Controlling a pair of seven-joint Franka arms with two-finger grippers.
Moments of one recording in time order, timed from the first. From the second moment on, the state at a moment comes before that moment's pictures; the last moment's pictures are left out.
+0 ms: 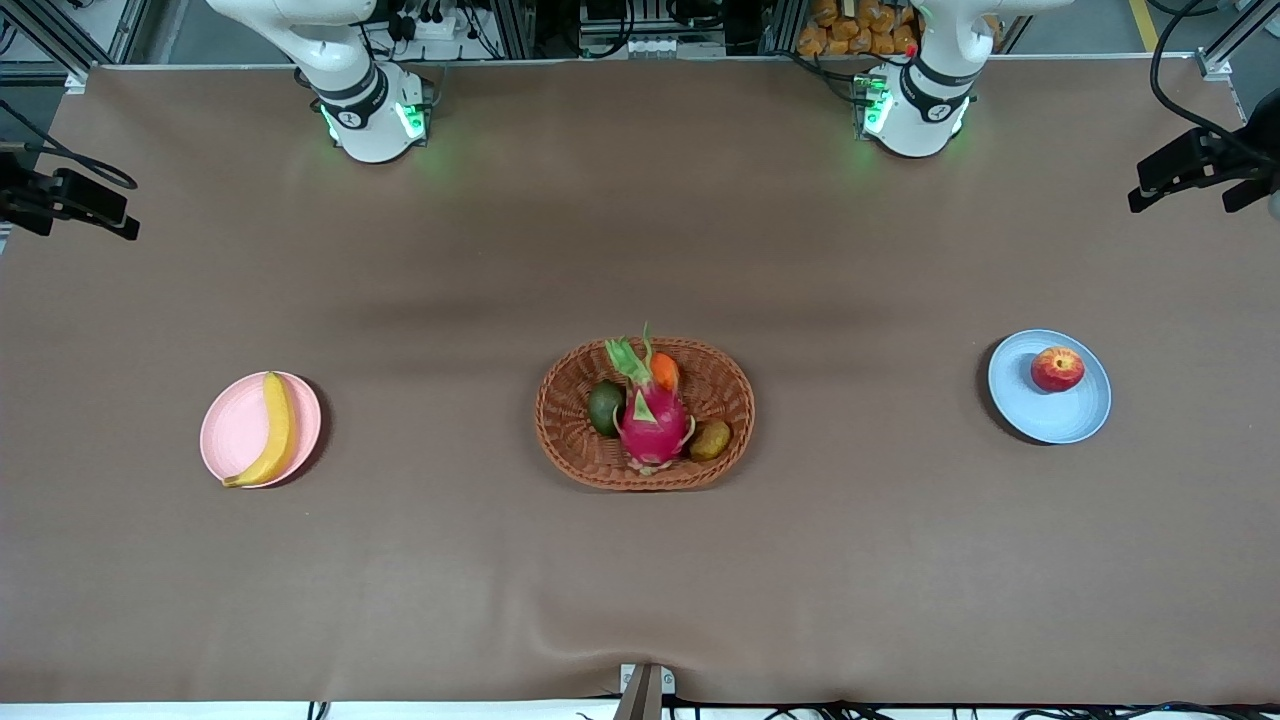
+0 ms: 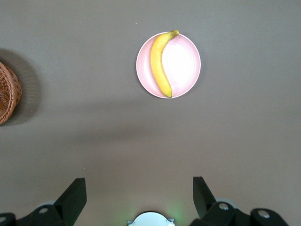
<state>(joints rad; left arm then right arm) -0.04 -0.07 0.05 -1.55 -0.01 1.41 0.00 -0.06 -0.05 -0.02 -1.58 0.01 1.42 -0.01</state>
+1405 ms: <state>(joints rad) -0.04 -0.07 0.05 -1.54 -0.01 1.41 0.00 -0.06 -0.05 -0.02 -1.59 0.01 1.42 -0.01</state>
